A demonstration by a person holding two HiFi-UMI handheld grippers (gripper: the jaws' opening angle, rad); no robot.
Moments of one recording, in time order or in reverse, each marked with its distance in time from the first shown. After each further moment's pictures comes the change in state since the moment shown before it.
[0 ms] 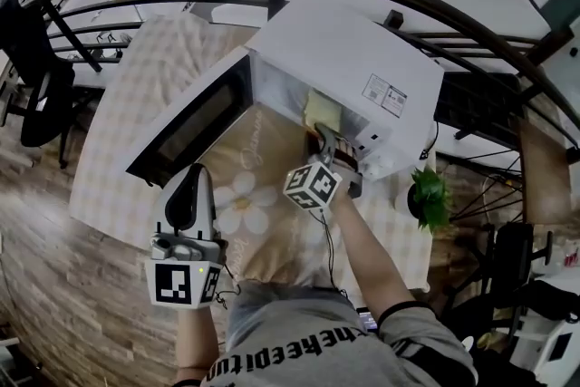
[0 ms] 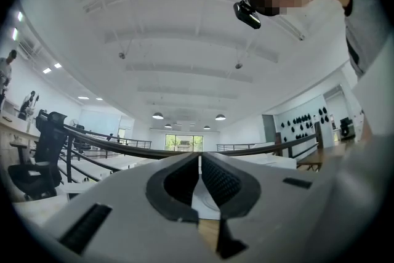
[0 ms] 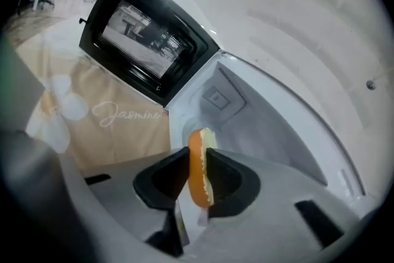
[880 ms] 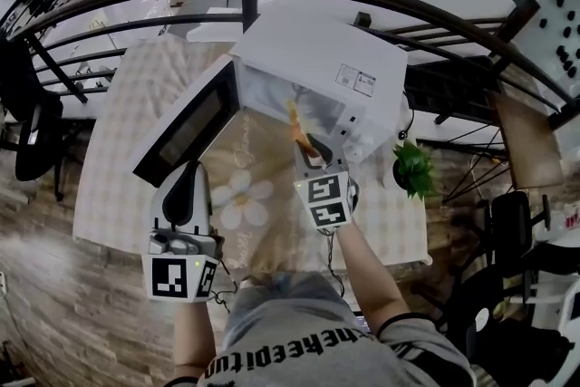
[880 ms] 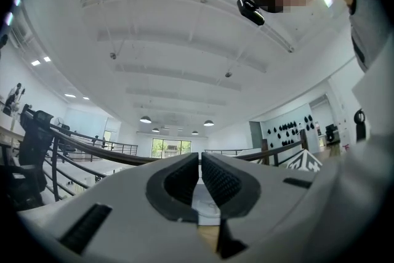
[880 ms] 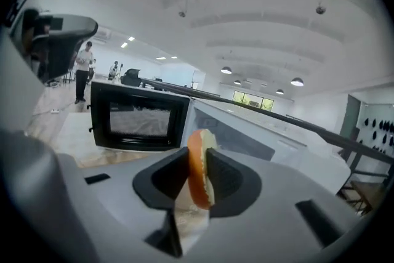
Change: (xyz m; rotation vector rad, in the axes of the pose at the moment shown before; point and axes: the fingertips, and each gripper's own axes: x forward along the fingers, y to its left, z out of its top) left arm -0.029 -0.009 0.038 -0.011 -0.052 -0.127; right arm -0.130 -0.027 0.040 0.577 -0.187 0.101
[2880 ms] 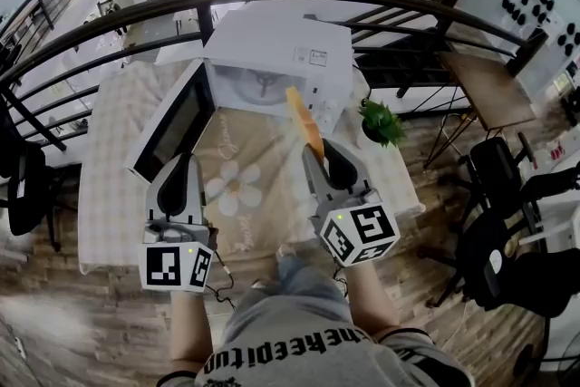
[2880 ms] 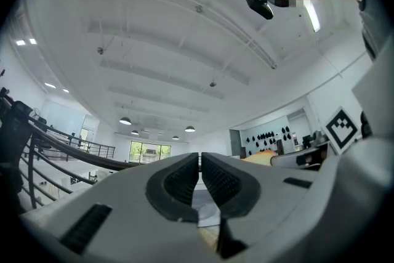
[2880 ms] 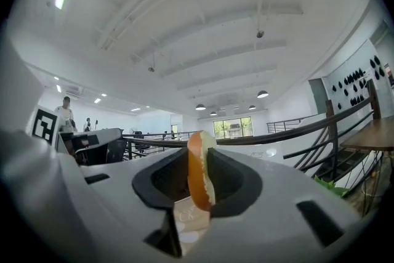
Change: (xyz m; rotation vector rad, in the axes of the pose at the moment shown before) left arm -0.055 -0.015 0.038 -0.037 -0.044 -0.200; right arm -0.215 0.030 0.083 0.357 -0.406 -0.162
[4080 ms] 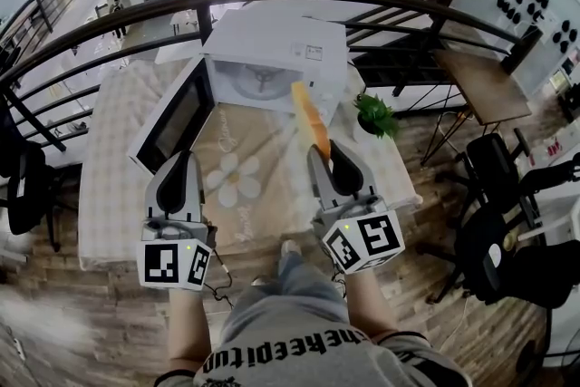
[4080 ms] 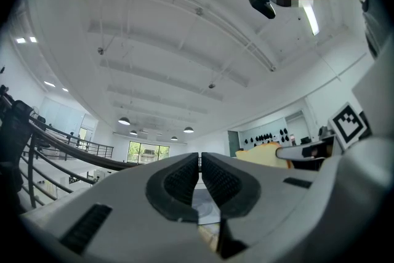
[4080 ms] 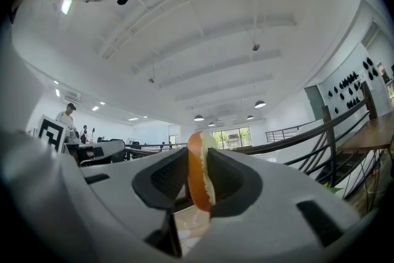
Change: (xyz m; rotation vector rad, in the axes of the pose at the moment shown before) left arm -0.031 -0.007 0.012 -0.010 -0.008 -0.013; right arm -0.047 0.022 0.028 0.006 -0.110 -0.021
